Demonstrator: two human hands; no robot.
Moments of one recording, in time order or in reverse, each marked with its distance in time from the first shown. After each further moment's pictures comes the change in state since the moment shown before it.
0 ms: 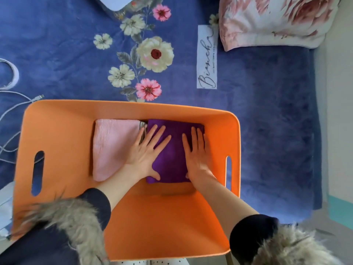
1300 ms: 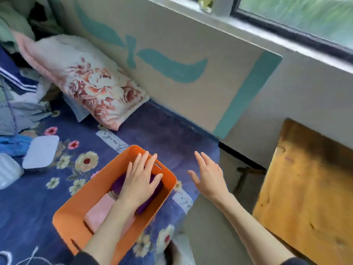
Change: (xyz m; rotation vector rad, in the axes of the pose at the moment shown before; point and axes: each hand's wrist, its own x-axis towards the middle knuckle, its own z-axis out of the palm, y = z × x) left_hand -0.211 0.076 -0.211 -0.220 0.364 0.575; right_hand -0.368 -0.017 -0.049 0.975 0.643 0.856
